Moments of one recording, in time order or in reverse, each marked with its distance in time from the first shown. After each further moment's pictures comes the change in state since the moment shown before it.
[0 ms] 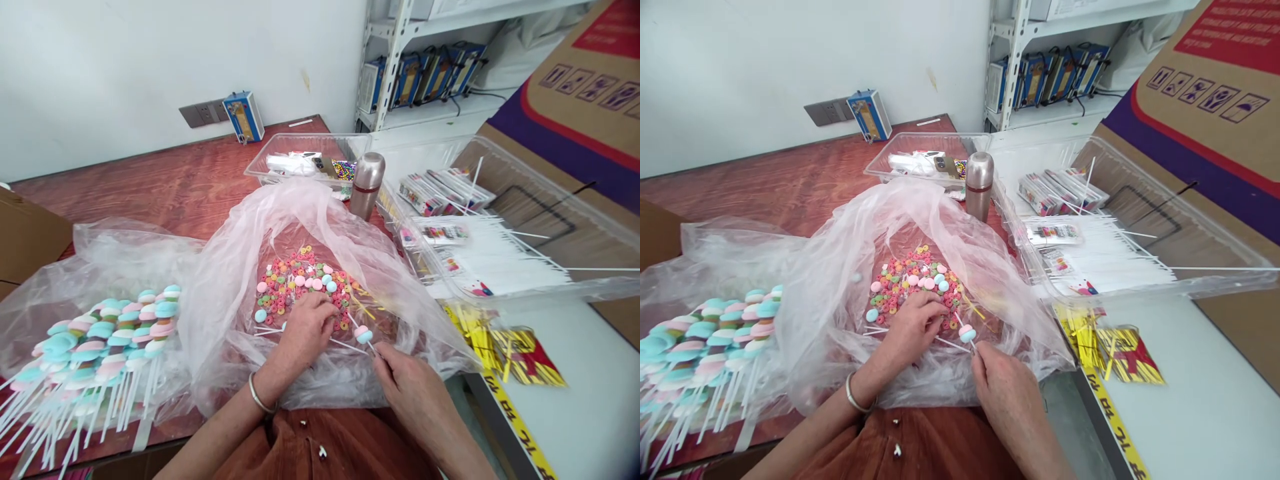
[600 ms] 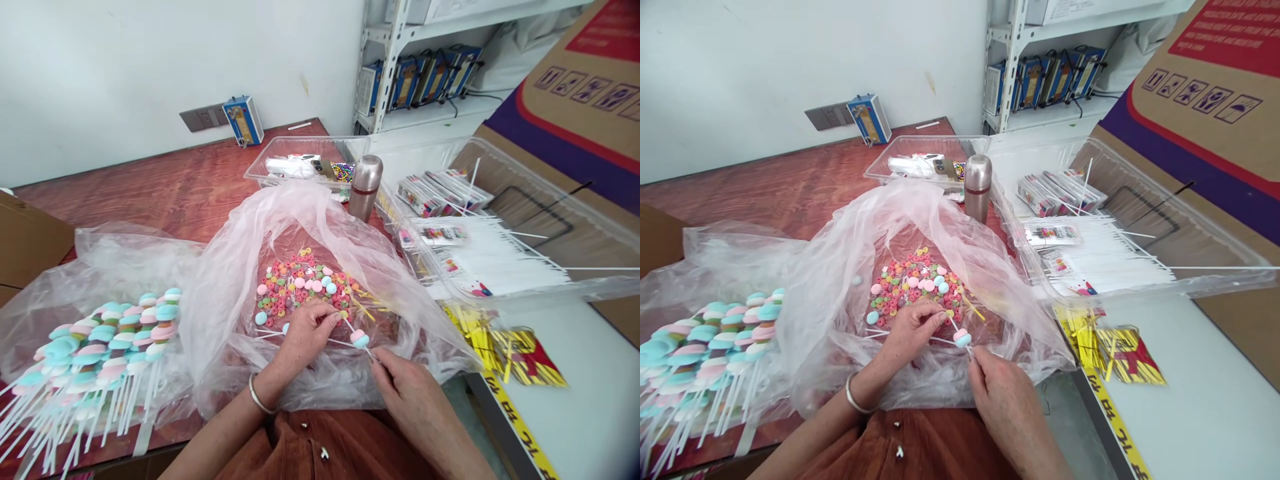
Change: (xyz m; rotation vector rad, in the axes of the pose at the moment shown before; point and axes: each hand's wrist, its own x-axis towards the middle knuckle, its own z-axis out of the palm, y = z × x) left_hand 0.005 0.008 -0.004 -0.425 0.018 -0.203; right_hand -0.007 -0.002 -0.002 0.228 -0.018 -0.047
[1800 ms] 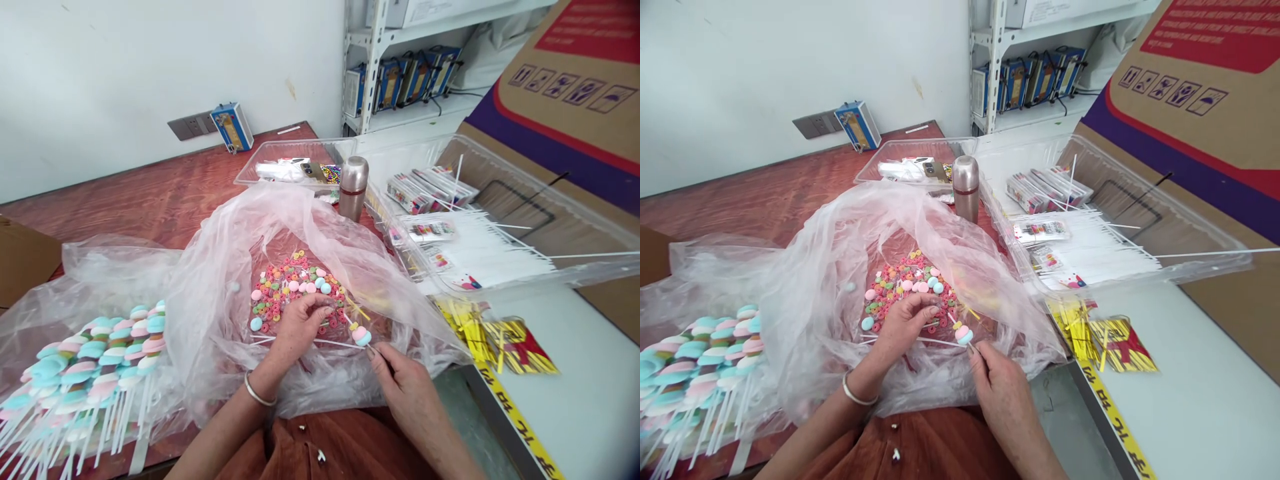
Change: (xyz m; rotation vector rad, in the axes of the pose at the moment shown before) left_hand 0.012 -0.009 0.000 -0.129 0.027 -0.079; right_hand 0.003 0.010 0.018 0.245 0.219 0.008
